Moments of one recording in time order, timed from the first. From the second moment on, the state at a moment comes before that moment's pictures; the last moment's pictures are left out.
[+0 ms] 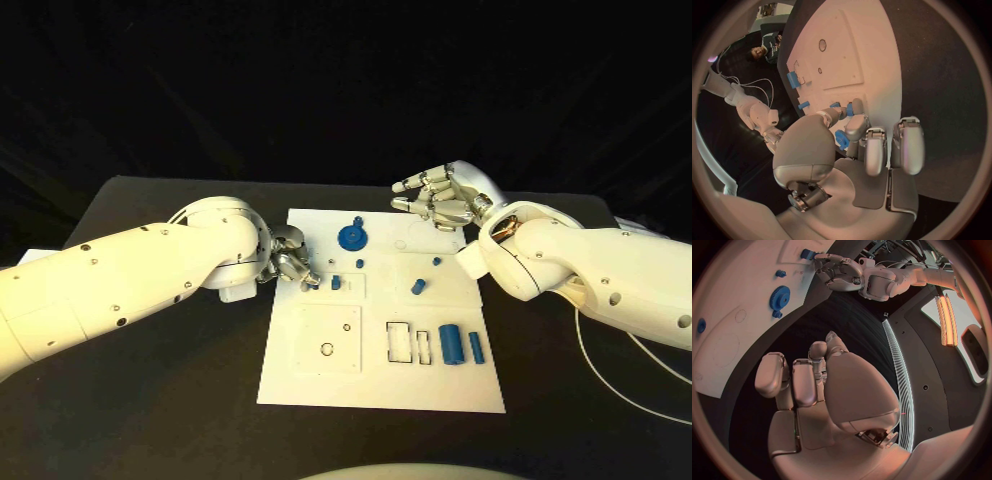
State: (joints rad) left arm 1.32 -0.60 -0.05 1.41 -1.09 0.26 -0.55; left_hand 1.11 -0.14 0.58 0.11 0.45 0.99 0.04 0.51 0.79 1.37 -0.03 1.15 1.09 1.47 -0.08 1.57 1.31 0.03 1.46 0.03 1.47 1.31; right arm 1.12 -0.95 0.12 1.63 -0.79 -0.50 0.09; right_hand 1.49 0.00 -0.07 0.22 0.24 1.00 0.14 0.08 0.07 1.23 0.05 0.82 0.93 1.47 -0.02 1.31 1.19 0.09 1.28 0.09 1.33 1.12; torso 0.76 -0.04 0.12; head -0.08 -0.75
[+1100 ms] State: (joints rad) left arm 1.33 -0.55 -0.04 1.37 -1.08 0.31 -0.62; left_hand 1.00 -0.10 0.57 0.06 0.46 1.05 0.01 0.48 0.78 1.40 -0.05 1.18 1.13 1.46 -0.09 1.57 1.31 0.03 1.47 0.02 1.48 1.31; right arm 1.12 -0.96 0.12 1.64 -0.79 -0.50 0.09; right_hand 1.49 0.00 -0.07 0.22 0.24 1.00 0.14 0.08 0.07 1.22 0.05 0.82 0.93 1.47 -0.02 1.31 1.19 0.09 1.28 0.09 1.33 1.11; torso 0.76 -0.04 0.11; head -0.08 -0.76
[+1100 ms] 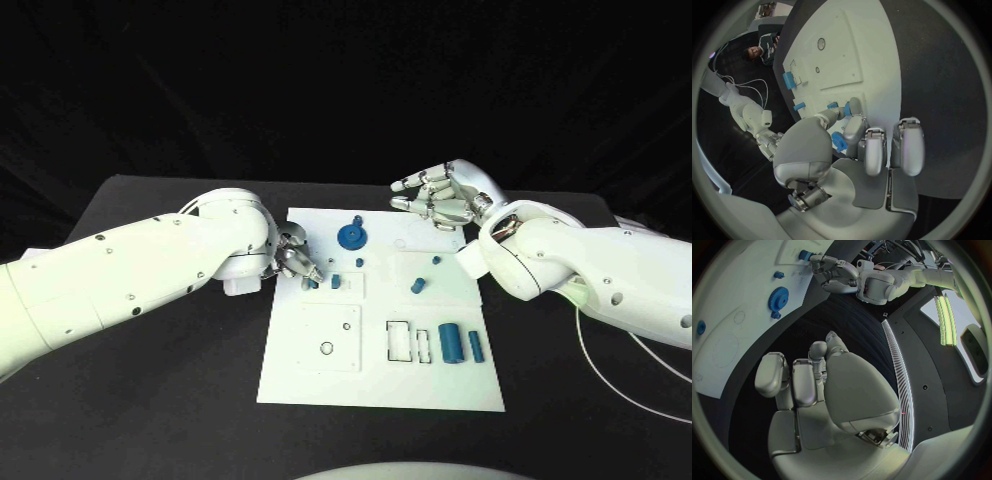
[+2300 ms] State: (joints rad) left arm 1.33 -0.55 -0.05 1.36 -1.09 0.30 -0.63; left_hand 0.93 -0.10 0.36 0.13 0.43 1.08 0.01 0.47 0.77 1.42 -0.06 1.20 1.15 1.47 -0.10 1.57 1.31 0.03 1.46 0.01 1.49 1.31; right arm 1.12 -0.96 0.12 1.65 -0.79 -0.50 0.09; right_hand 1.49 0.00 -0.07 0.22 0.24 1.00 0.14 0.08 0.07 1.22 0.05 0.82 0.93 1.47 -0.02 1.31 1.19 0.09 1.28 0.09 1.33 1.11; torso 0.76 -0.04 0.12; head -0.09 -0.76
